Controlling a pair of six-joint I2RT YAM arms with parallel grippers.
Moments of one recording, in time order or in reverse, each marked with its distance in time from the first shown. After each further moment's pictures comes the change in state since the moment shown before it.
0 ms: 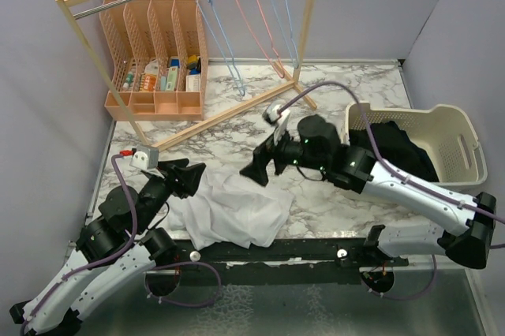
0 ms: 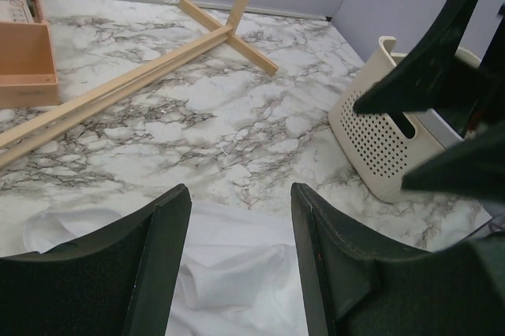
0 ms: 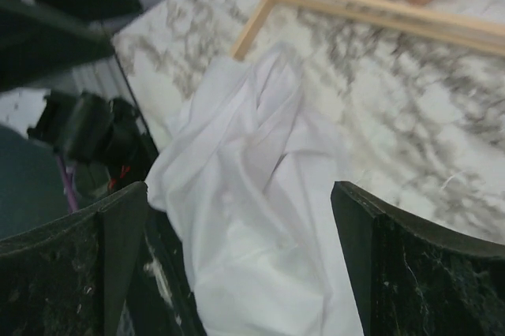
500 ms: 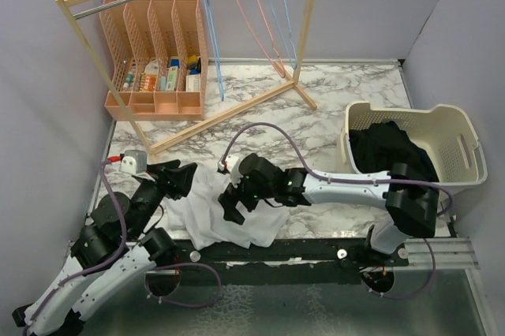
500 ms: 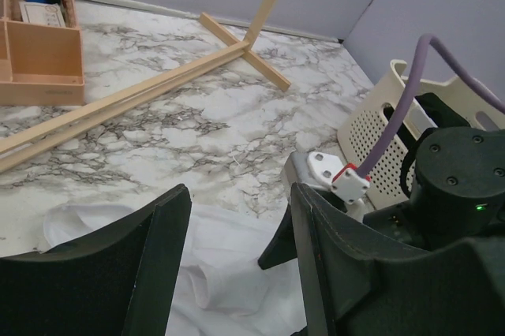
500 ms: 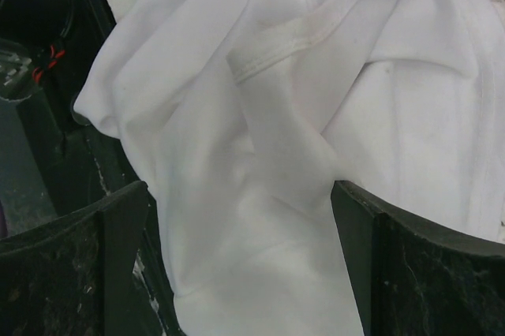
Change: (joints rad) left arm 0.000 -0.055 0.000 -0.033 -0.059 -0.017; right arm 0.237 0.369 -0.159 0.113 -0.002 -0.024
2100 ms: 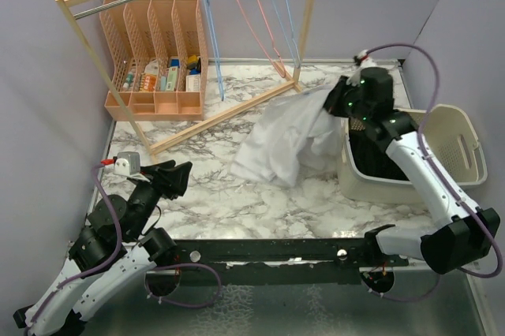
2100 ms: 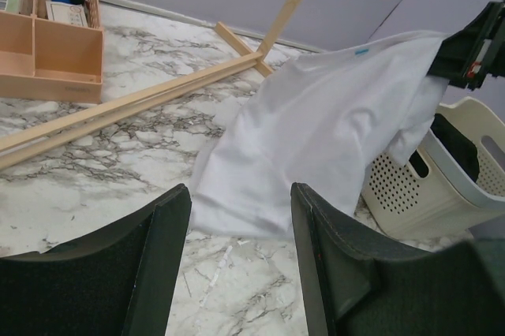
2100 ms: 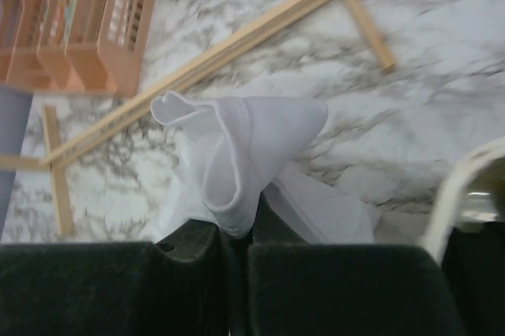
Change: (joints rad) left arm 0.000 -0.045 0.000 -0.026 -0.074 -0.028; right arm -0.763 -0.324 0.156 -0.248 0.089 0.239
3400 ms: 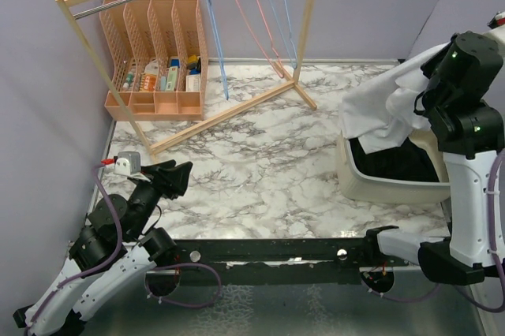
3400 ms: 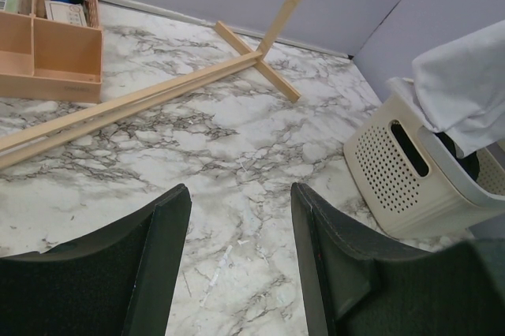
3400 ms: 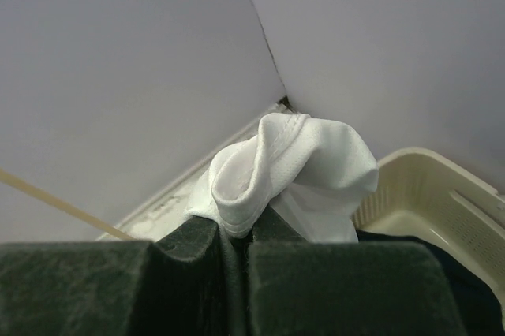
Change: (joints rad) left arm 0.000 0.001 0.000 0.000 0.009 0.000; right arm -0.258 -0.043 0.709 -0.345 0.792 -0.058
